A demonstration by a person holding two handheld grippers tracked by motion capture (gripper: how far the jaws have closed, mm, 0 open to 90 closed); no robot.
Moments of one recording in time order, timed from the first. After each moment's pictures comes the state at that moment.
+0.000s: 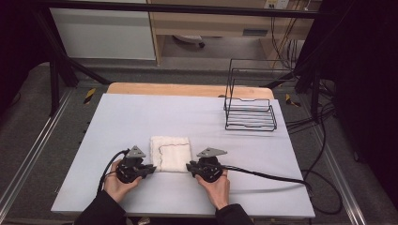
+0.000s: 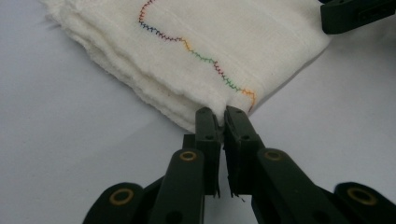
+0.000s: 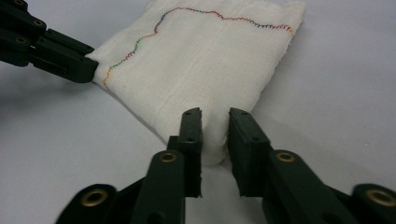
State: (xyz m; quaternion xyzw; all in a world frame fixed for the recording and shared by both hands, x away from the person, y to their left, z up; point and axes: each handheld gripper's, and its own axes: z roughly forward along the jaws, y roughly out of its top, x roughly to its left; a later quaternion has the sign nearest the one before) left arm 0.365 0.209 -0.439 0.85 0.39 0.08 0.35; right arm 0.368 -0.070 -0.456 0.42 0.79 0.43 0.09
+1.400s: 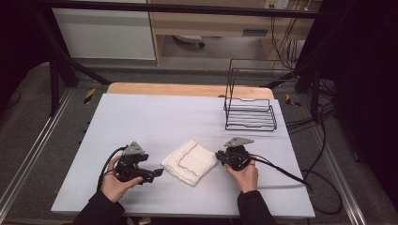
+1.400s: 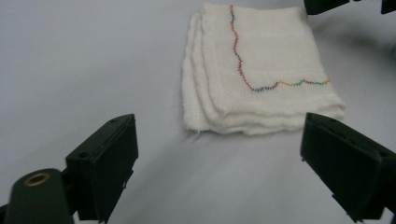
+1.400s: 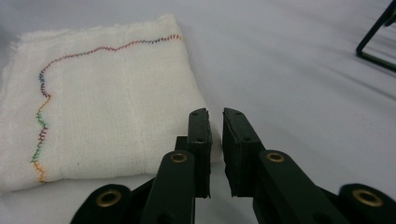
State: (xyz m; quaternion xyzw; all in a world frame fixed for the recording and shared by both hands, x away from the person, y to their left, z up) left arm 0.365 0.202 -0.417 0.83 0.38 0.08 0.41; right arm 0.396 -0.155 -0.438 0.41 0.81 0.38 0.16
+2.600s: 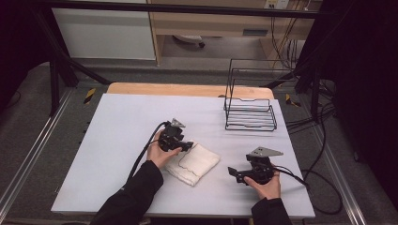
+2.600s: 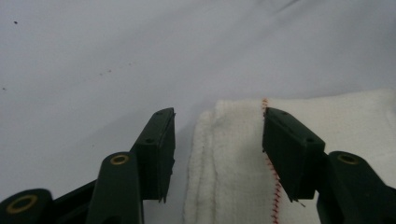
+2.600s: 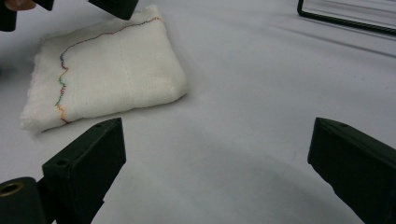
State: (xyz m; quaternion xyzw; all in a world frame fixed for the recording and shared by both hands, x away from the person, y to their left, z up) left arm 0.470 0.095 -0.434 0.85 0.39 0.09 0.36; right arm 0.360 -0.218 -0.440 0.44 0.78 0.43 0.13
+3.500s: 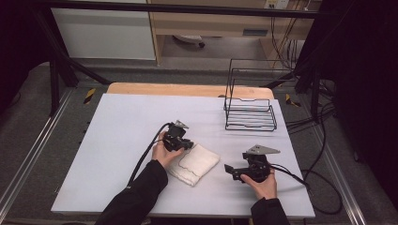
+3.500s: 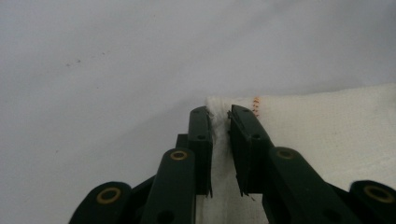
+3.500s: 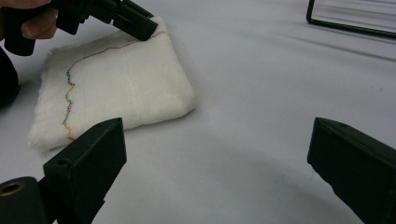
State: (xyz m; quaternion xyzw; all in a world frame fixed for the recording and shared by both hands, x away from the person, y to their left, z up) left arm 0.471 0.087 -0.442 0.85 0.38 0.07 0.35; right arm 0.367 -0.207 -0.439 0.45 0.77 0.44 0.12
